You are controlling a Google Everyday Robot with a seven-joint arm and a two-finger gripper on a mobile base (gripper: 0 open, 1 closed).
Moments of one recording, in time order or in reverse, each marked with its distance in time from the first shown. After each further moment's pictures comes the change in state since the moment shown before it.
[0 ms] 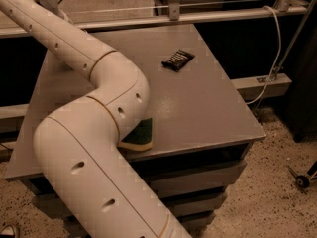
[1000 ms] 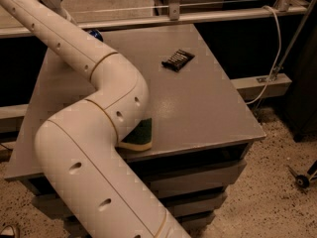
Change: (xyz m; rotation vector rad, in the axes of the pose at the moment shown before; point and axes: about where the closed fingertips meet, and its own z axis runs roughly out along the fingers) arm 0.009 0.001 0.004 -0.003 -0.002 0.003
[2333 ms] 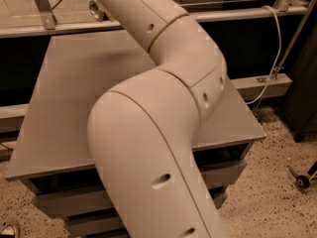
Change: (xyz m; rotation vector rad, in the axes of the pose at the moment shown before) arm 0.123 0.072 -0.119 0.119 -0.056 0.181
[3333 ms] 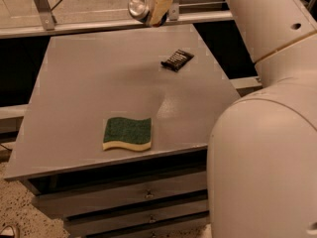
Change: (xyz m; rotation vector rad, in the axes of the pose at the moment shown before) arm 0.066 0.110 -0.062 0.070 -0.448 0.187
